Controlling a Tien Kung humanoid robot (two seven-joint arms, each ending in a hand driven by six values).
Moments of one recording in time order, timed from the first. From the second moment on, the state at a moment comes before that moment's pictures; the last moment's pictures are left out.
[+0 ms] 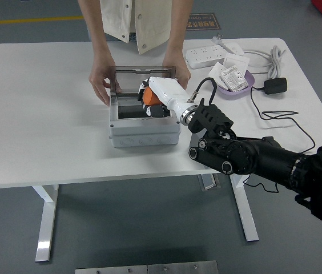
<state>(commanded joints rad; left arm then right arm) -0.12 0.28 -0.51 -0.18 0.42 0.09 0.14 1.04 0.00 0.02 0.67 -1.21 -0.51 0.07</state>
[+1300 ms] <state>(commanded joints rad) -0.13 0.28 -0.50 -0.18 0.44 0.10 0.15 1.04 0.00 0.03 0.68 -1.10 -0.43 0.09</state>
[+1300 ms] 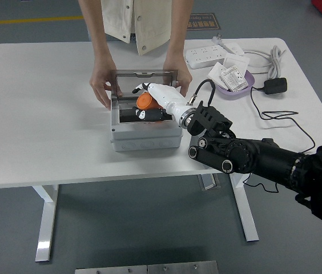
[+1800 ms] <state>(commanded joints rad) -0.12 0.27 -0.49 -0.18 0.43 0.09 0.15 1.04 0.00 0.11 0.75 -1.14 -0.41 0.05</state>
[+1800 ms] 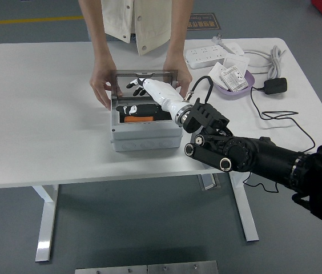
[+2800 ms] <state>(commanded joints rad) -0.11 0.27 -0.49 -0.18 0.45 0.09 0.16 1.19 0.00 0.21 0.72 -1.02 -0.29 0.02</state>
